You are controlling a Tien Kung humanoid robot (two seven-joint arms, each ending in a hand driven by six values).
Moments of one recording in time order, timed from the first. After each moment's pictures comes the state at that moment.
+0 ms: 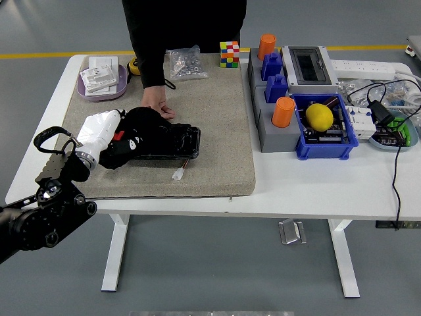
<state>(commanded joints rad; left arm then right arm) -0.61 0.31 -0.62 -0.90 1.80 0.45 0.21 0.07 -0.33 0.35 0.18 -0.37 0.10 -0.15</state>
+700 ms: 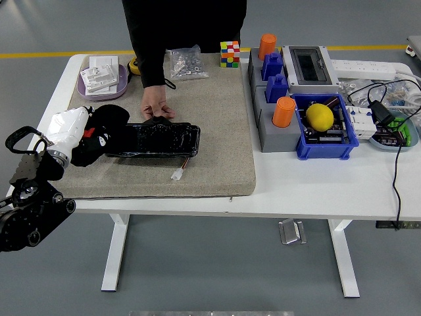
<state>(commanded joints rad) -0.57 0.36 -0.71 -0.86 1.87 0.48 0.23 0.07 -0.32 0.44 0.18 -0.45 0.11 -0.17</state>
